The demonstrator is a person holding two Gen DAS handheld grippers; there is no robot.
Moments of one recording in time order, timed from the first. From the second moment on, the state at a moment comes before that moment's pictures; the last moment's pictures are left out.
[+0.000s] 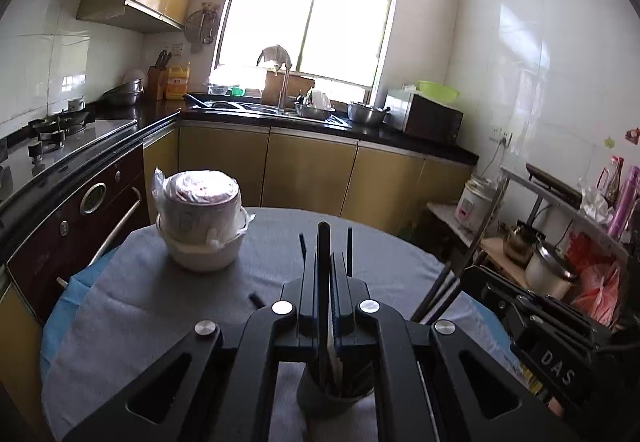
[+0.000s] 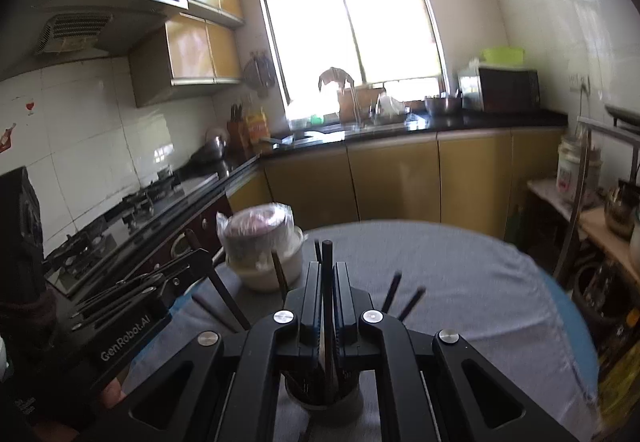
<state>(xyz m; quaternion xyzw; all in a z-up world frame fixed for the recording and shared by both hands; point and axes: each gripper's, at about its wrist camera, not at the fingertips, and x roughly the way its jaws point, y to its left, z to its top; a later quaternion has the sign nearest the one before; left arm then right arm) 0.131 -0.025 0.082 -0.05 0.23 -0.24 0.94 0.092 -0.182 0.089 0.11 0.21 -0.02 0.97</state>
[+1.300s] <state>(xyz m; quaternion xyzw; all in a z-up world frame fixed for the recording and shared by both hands) -0.005 -0.006 0.049 0.07 0.31 -0.10 0.94 -0.064 -0.175 0.032 0.12 0.28 -0.08 0.95</state>
